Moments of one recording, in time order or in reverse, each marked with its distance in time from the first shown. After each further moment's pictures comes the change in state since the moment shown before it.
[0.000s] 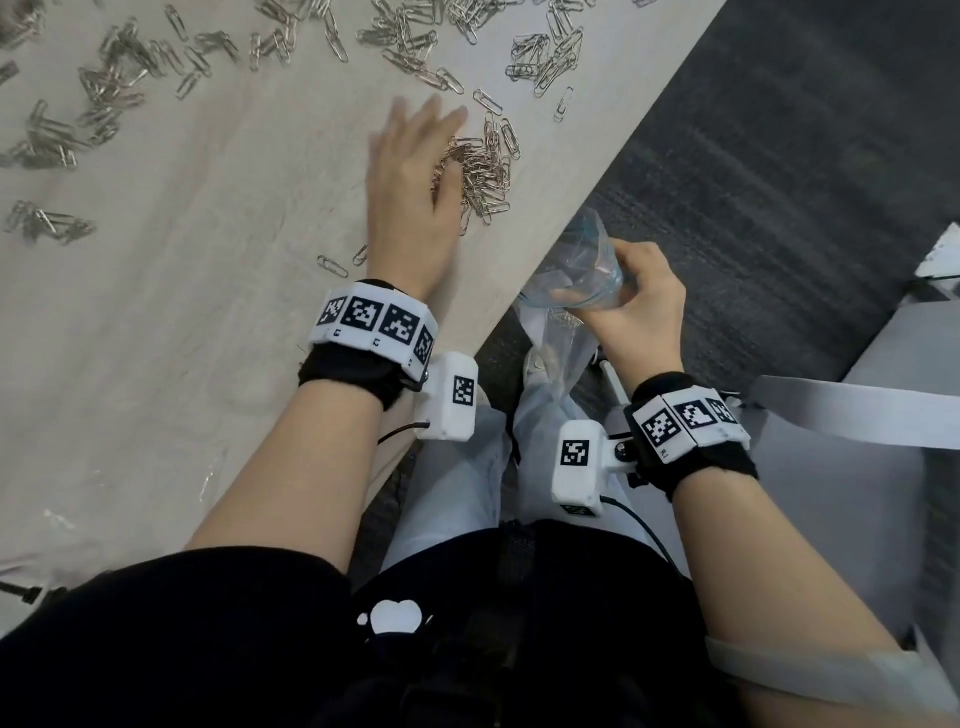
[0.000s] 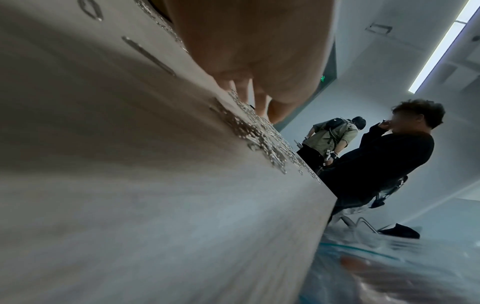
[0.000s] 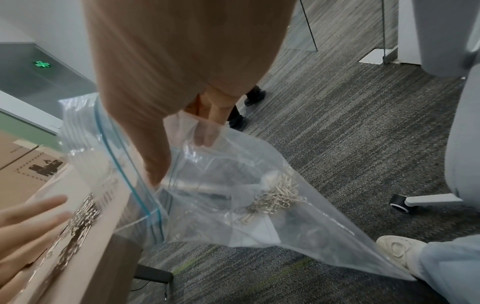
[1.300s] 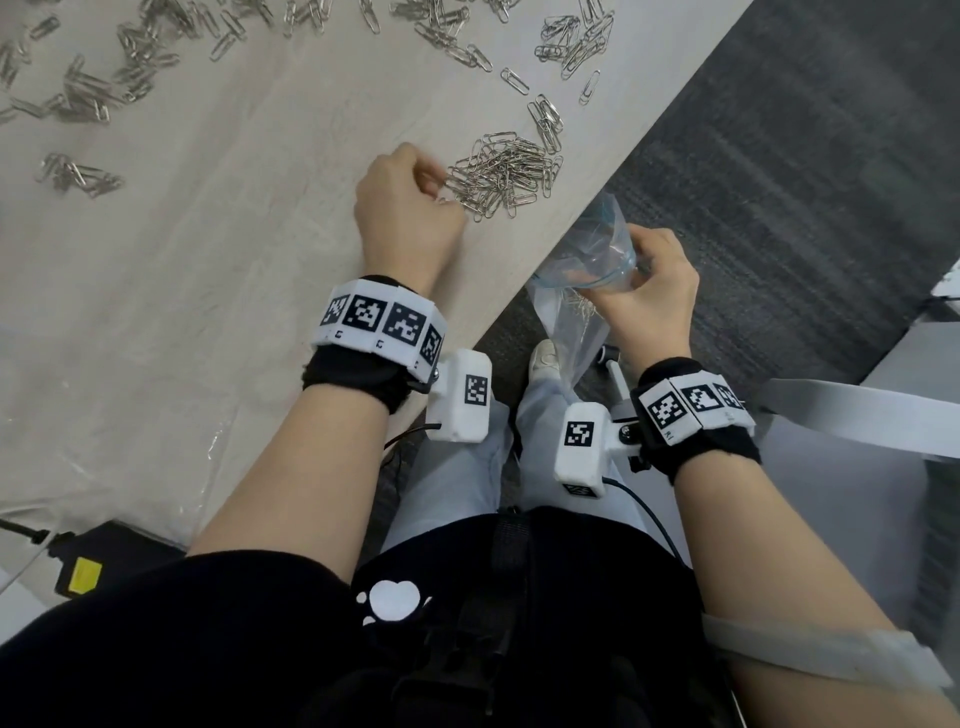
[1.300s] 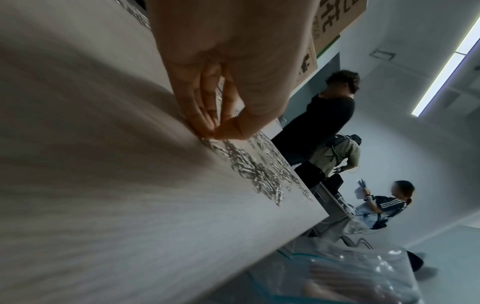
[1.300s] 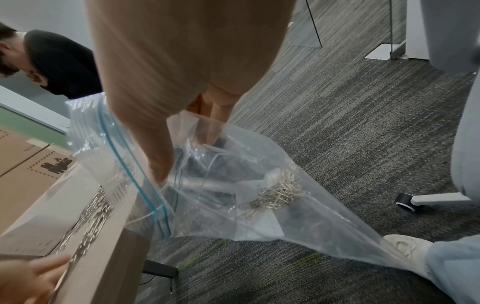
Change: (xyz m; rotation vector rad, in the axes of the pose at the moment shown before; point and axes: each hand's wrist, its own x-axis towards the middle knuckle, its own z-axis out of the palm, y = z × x) left_hand -0.023 0.004 -0.013 -0.077 0.094 -0.420; right_hand -0.001 -0.004 0.001 -0.008 0.034 -0.015
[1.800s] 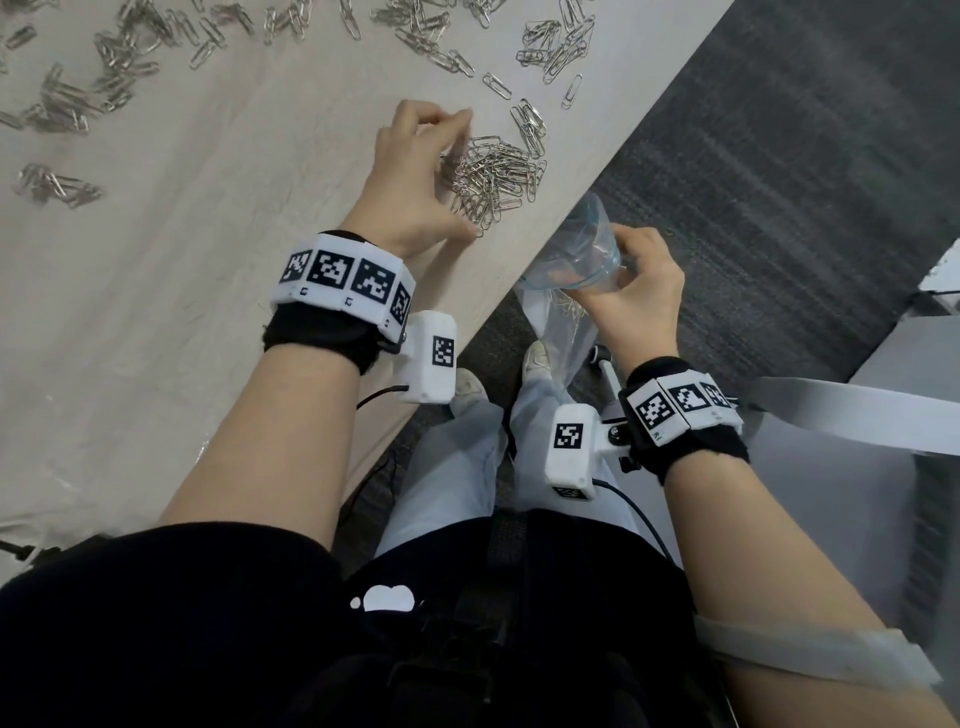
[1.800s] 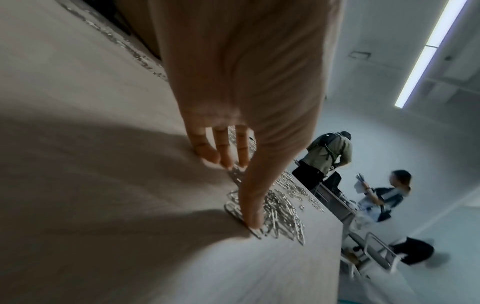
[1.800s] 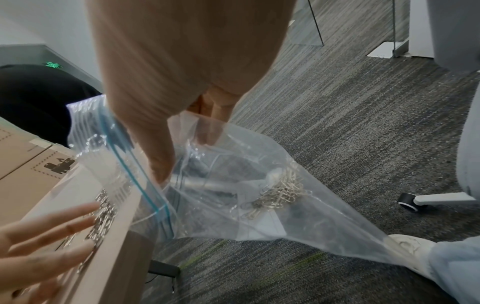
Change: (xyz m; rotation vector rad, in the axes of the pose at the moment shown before) left_hand 0.022 0.017 -0.011 0.200 -0.460 0.226; right_hand 0.003 0.000 -0.002 0.017 -0.030 -0.008
